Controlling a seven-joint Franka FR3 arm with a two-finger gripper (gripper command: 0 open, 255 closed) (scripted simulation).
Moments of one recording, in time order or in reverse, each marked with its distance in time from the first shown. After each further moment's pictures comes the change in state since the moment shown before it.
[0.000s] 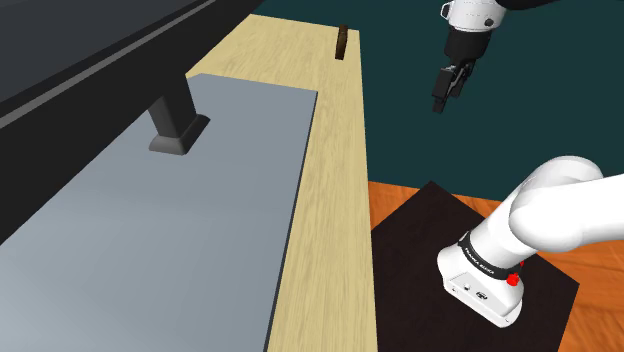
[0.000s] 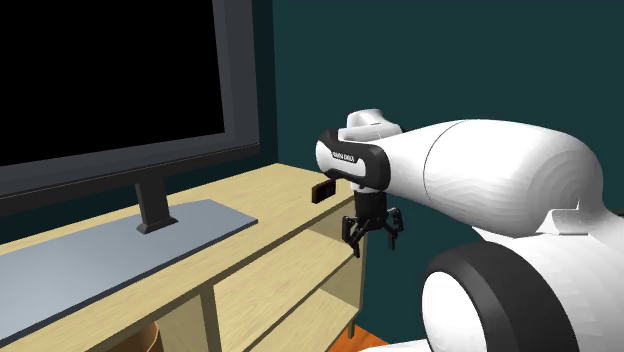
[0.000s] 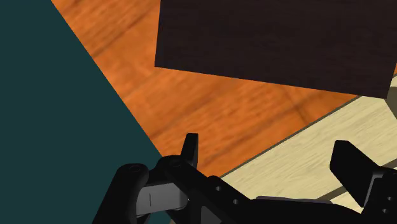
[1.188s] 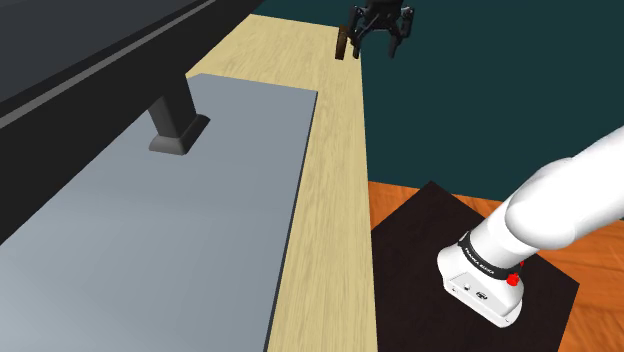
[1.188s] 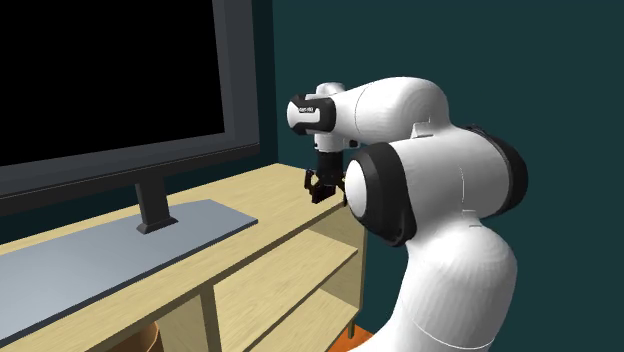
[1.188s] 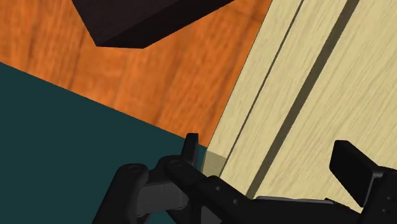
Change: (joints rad) arm -0.075 0.555 0.156 0.586 0.149 0.026 0.632
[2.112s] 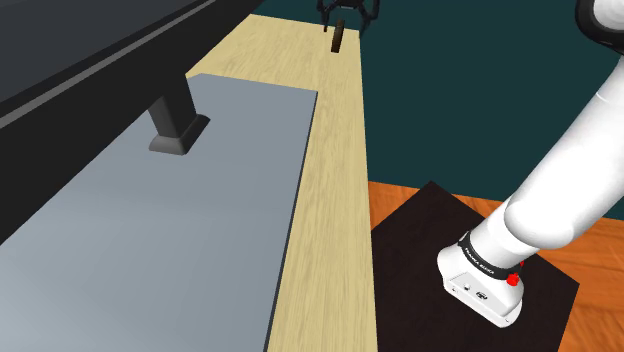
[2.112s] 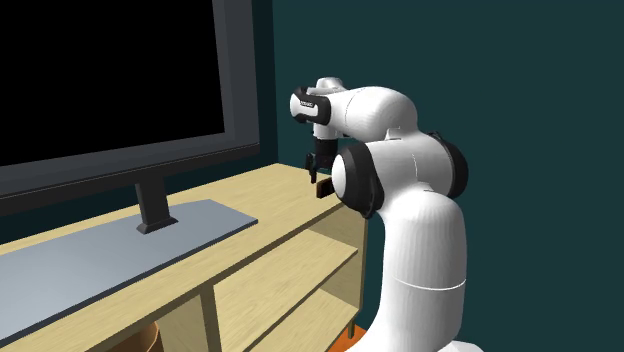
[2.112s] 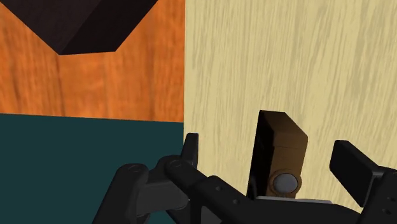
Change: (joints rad) arm -0.015 0.341 0.002 0.430 -0.007 -0.035 0.332
